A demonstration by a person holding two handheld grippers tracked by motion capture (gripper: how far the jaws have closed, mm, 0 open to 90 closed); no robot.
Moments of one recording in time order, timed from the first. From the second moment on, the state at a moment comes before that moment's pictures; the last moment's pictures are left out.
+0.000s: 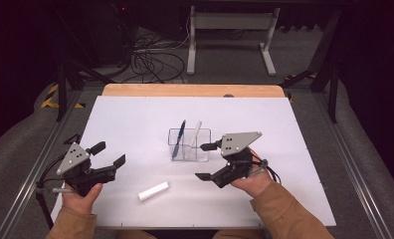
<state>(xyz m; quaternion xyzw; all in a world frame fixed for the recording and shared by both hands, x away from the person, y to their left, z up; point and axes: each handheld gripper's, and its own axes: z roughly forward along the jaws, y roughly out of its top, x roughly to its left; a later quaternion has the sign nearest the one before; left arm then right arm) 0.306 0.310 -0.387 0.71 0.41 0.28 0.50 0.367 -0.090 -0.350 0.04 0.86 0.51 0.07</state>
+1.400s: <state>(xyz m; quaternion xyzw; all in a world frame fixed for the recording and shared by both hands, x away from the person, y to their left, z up) 0.310 0.327 -0.410 0.70 0.43 0.30 0.48 0.371 0.017 -0.373 -0.07 0.91 0.41 0.04</state>
